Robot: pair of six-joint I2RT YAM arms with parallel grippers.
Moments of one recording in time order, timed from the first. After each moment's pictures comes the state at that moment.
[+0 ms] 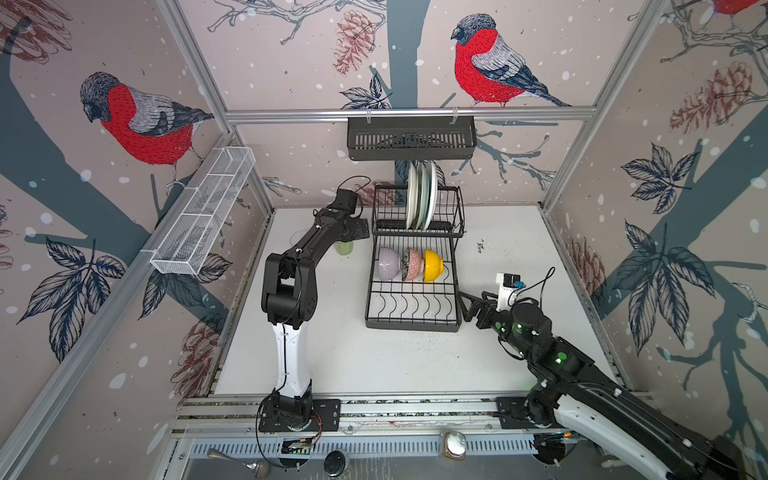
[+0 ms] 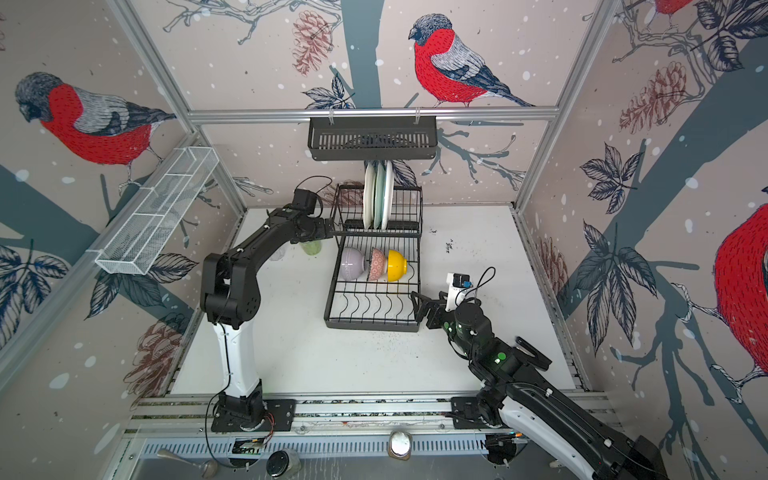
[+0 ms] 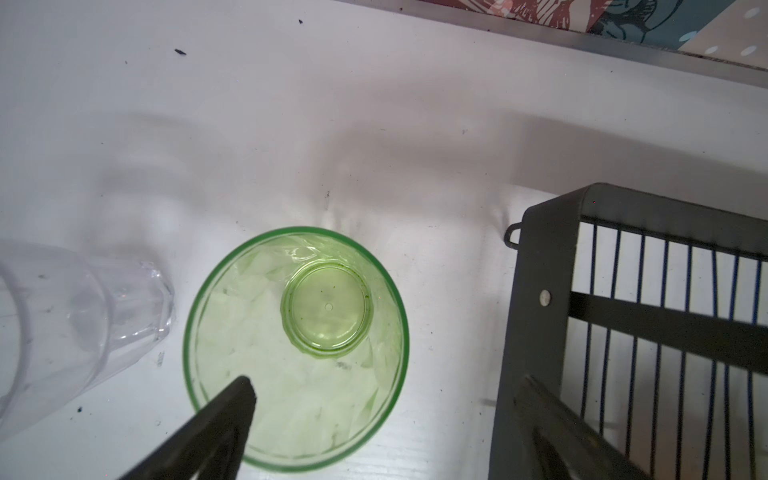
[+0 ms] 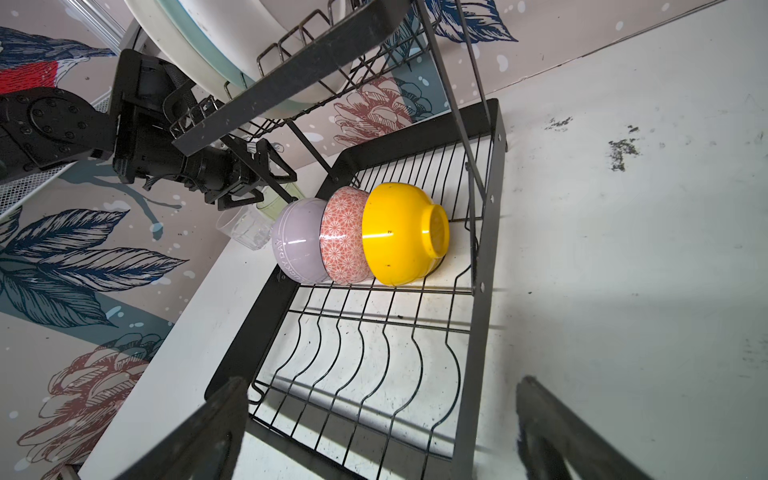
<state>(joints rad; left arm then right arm) -0.23 2.07 1.76 -0.68 -0.11 -0.34 0.71 0.62 0.34 0.00 0.14 0.60</state>
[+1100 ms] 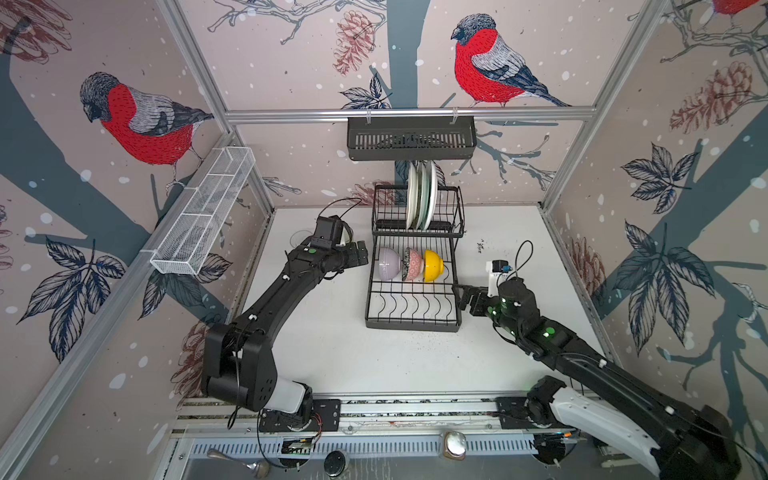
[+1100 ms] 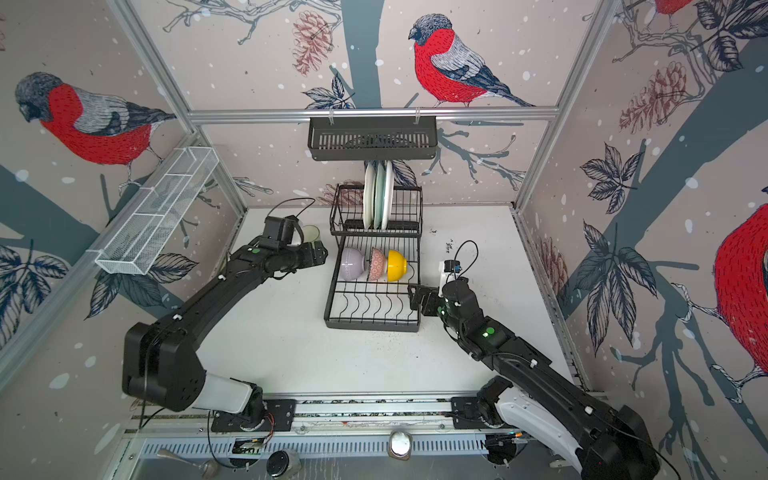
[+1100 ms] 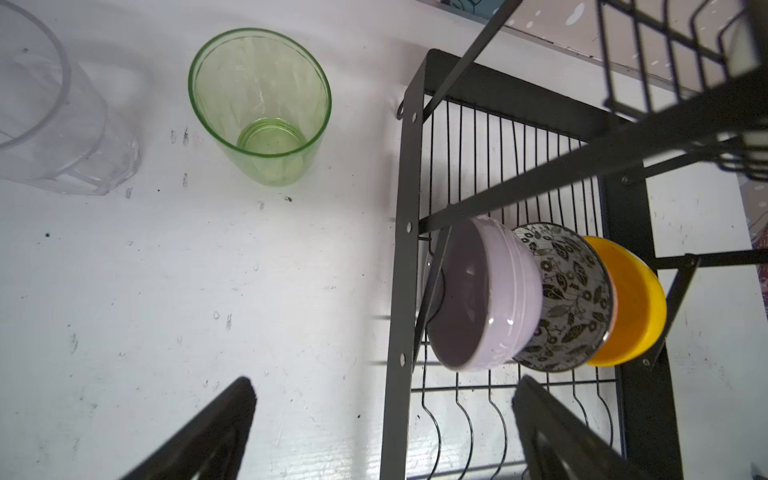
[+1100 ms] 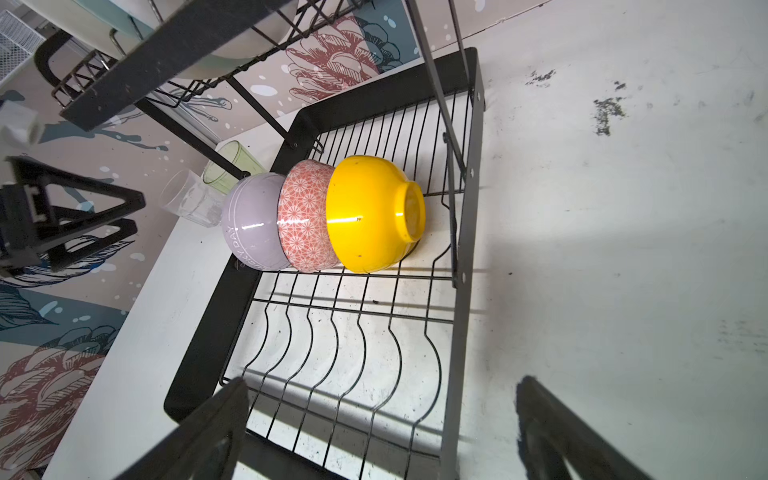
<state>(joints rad) -0.29 1.42 1.14 -0.56 0.09 -0.40 0.63 0.90 0.54 -0.12 0.06 0.60</state>
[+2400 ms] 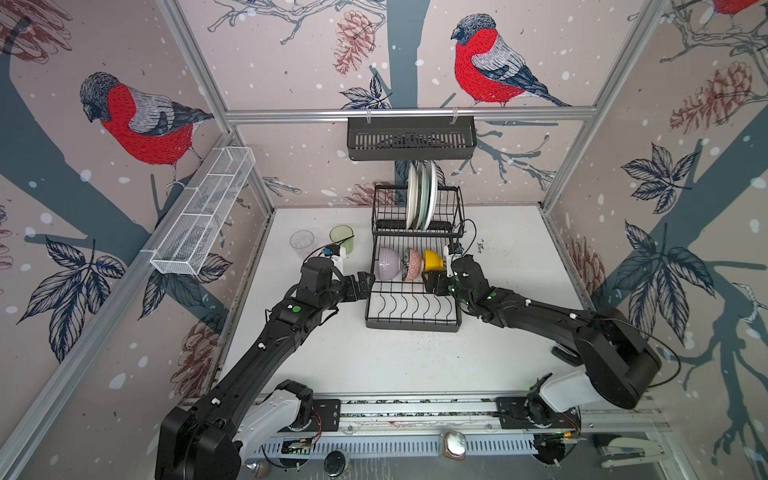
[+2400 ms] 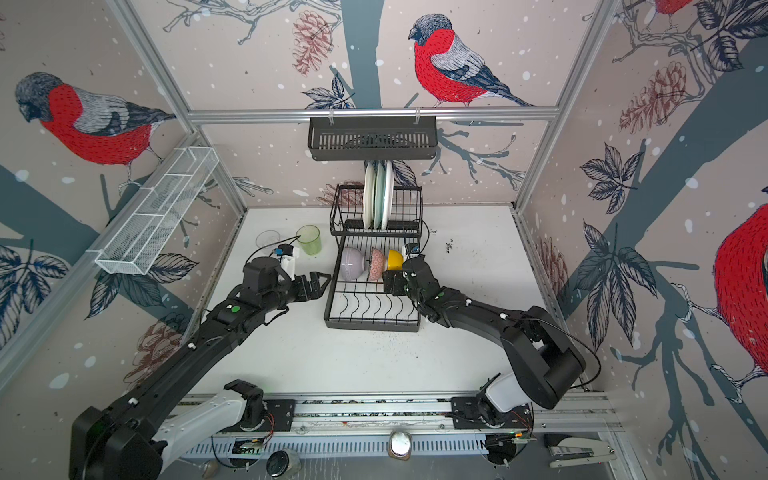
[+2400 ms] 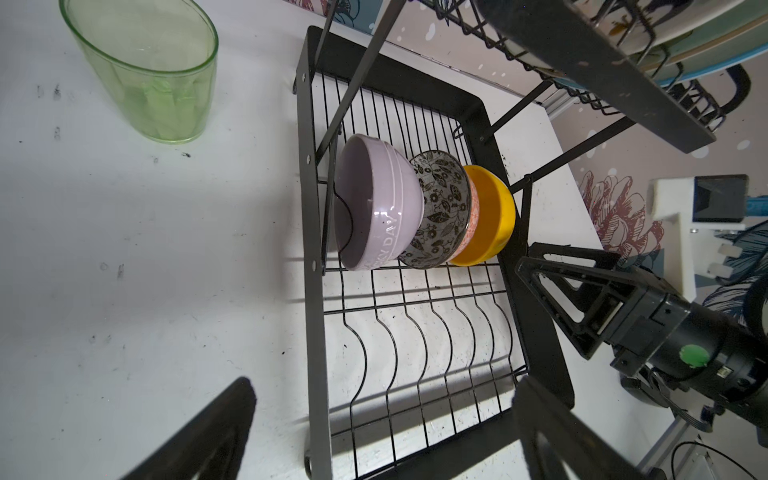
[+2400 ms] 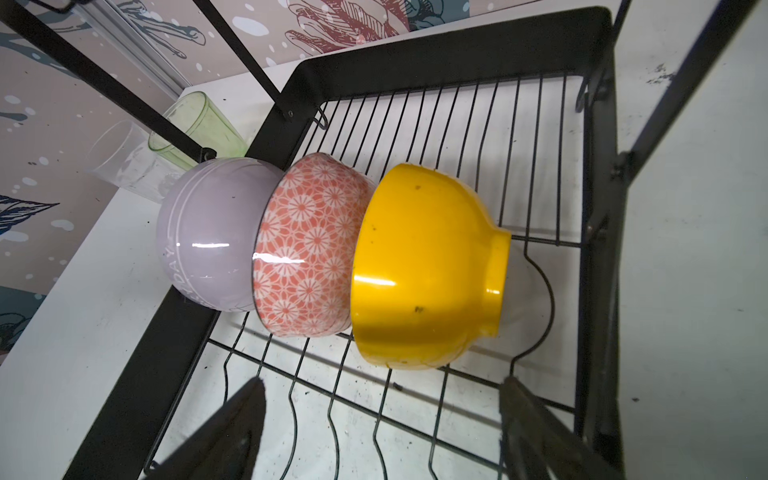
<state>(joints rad) -0.36 1.01 0.72 -0.31 0.23 -0.47 0.68 1.49 0.75 0.17 0.09 0.49</state>
